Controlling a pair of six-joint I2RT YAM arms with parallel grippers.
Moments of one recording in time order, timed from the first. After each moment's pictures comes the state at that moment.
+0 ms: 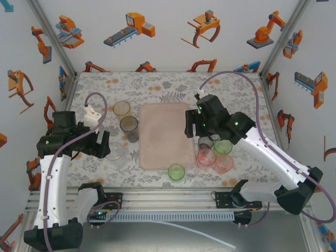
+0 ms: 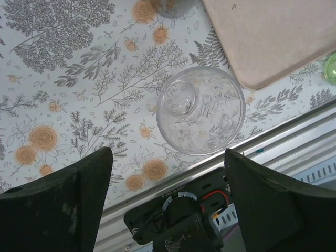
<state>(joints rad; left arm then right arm) 0.04 0.87 1.05 -1.21 0.35 0.40 0.77 1.21 1.29 -0.91 0.12 0.48</state>
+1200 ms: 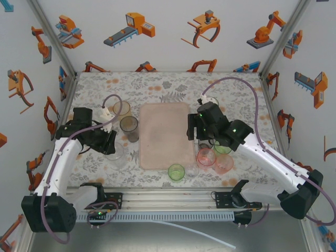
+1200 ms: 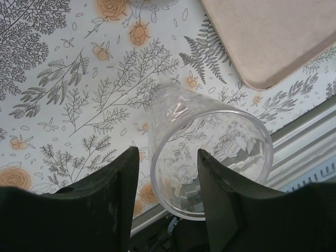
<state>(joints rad) -0.08 1.05 0.90 -1.02 0.36 0.42 0.77 1.15 1.12 -0.77 0.20 0.51</state>
